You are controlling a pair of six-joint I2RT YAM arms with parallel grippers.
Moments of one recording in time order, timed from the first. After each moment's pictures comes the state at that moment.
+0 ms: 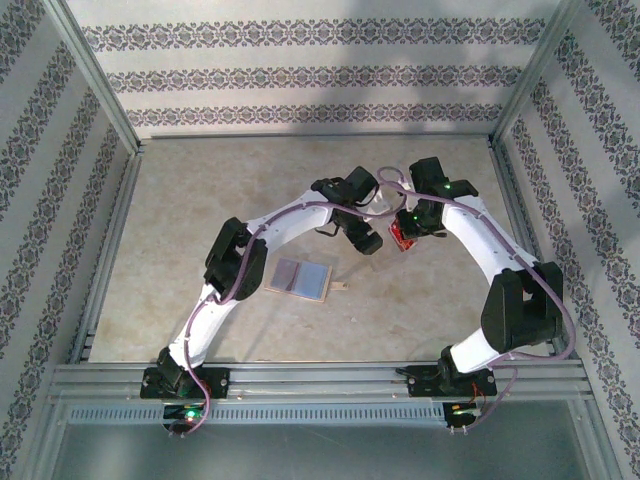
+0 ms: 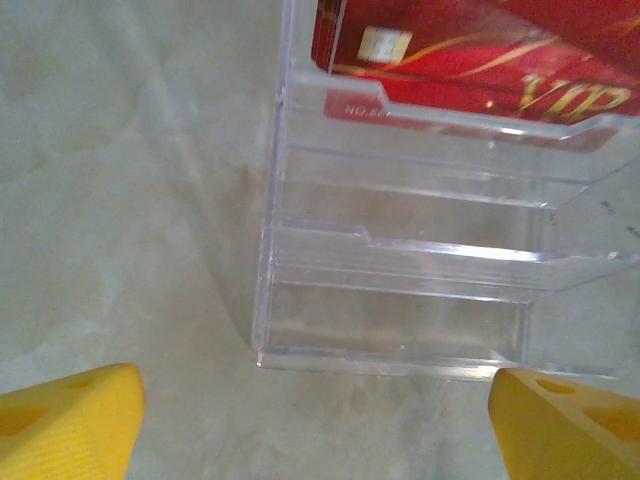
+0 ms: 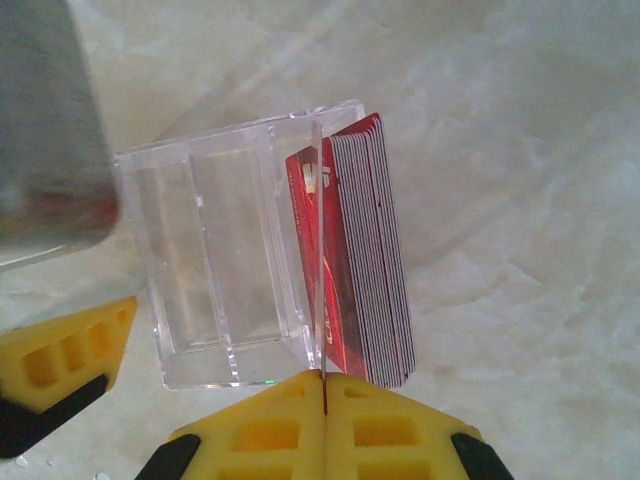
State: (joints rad) left arm -0.74 2.34 2.09 -0.85 0.21 0.20; right arm 0.20 1.54 1.24 -0.93 -0.04 -0.01
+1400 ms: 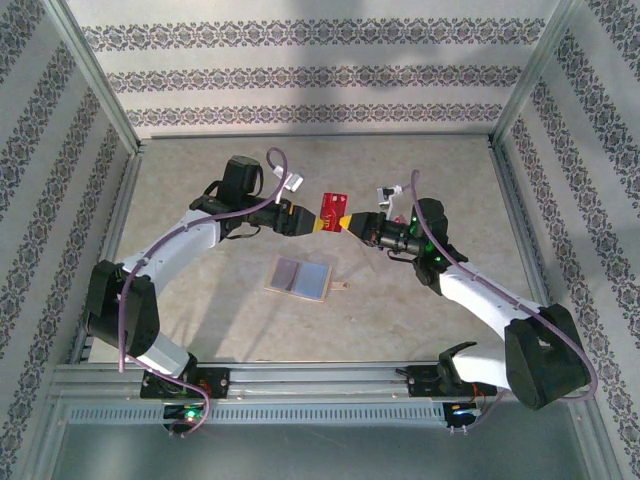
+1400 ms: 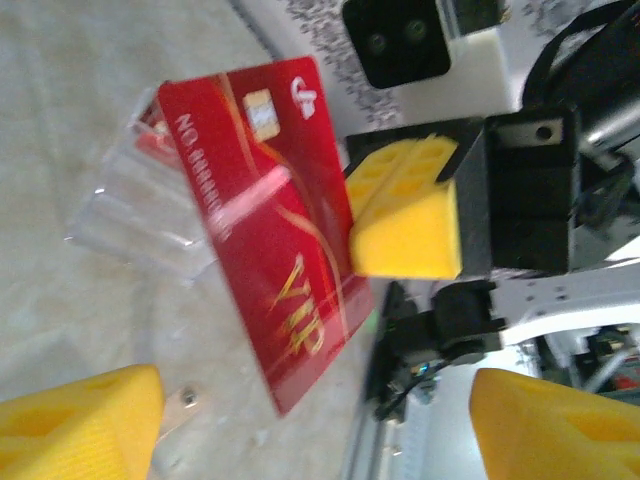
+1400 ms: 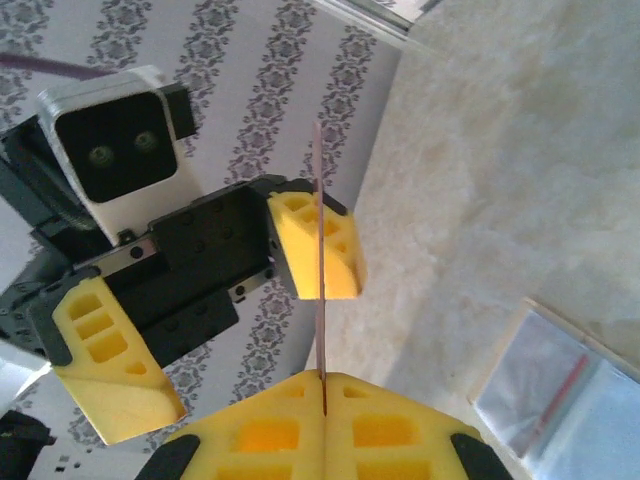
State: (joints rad) left arm -0.38 1.55 1.17 -0.26 1.03 -0.29; right arm 0.38 1.24 0.62 0.45 -0.78 1.05
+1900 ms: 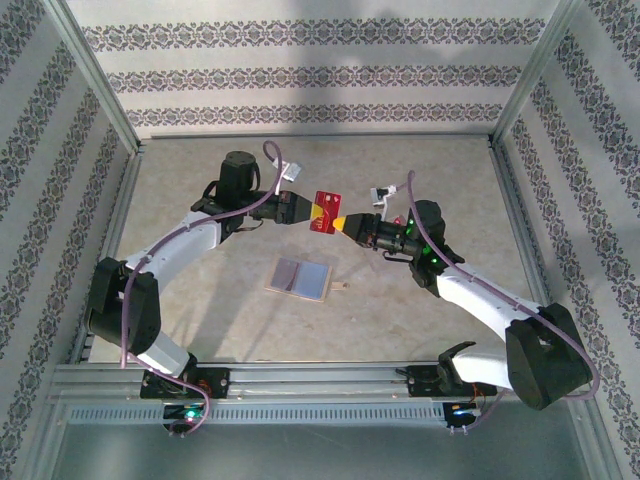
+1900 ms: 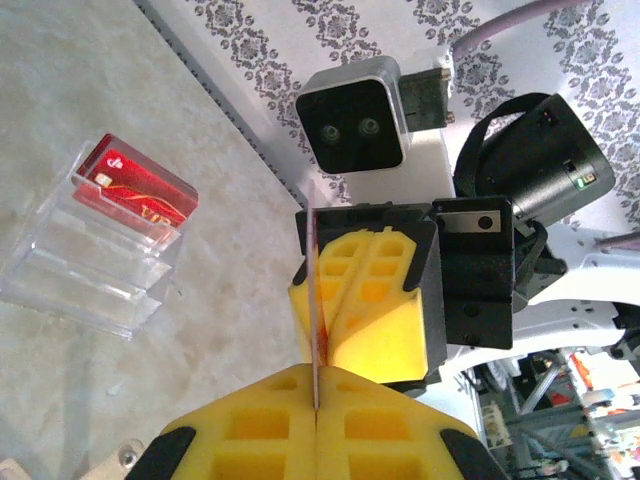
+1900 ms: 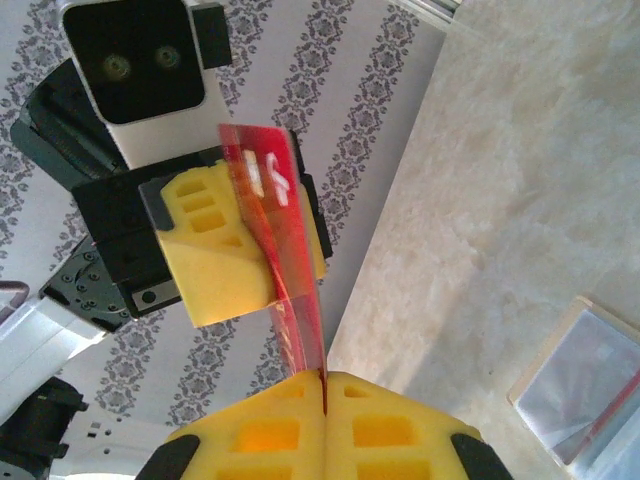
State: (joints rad) left arm -0.37 1.57 1.14 -0.01 1.11 -0.50; right arm 0.42 1.24 0.62 0.50 -0.80 1.07
